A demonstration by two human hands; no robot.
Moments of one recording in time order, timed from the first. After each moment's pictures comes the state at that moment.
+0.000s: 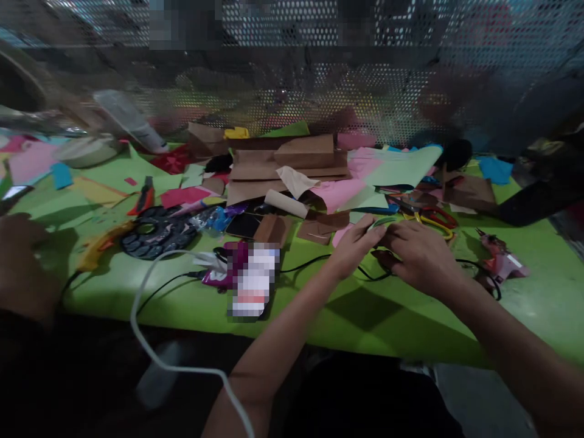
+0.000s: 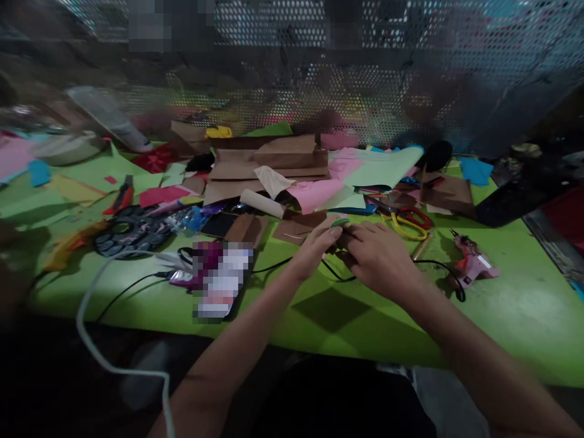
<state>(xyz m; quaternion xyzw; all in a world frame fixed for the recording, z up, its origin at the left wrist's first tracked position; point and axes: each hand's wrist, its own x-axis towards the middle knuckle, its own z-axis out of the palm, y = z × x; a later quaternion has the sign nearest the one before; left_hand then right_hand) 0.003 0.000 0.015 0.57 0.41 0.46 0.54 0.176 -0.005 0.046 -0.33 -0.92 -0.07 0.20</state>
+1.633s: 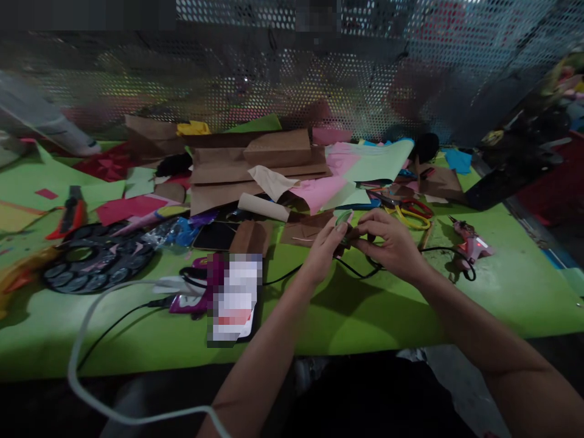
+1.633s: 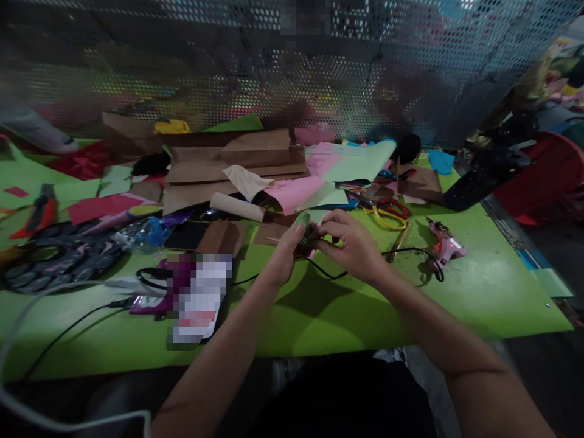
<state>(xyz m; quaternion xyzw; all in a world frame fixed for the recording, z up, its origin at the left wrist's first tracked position) -0.022 0.003 -0.016 0.48 0.40 0.47 0.63 0.150 0.006 0.037 -0.36 -0.82 0.21 0.39</state>
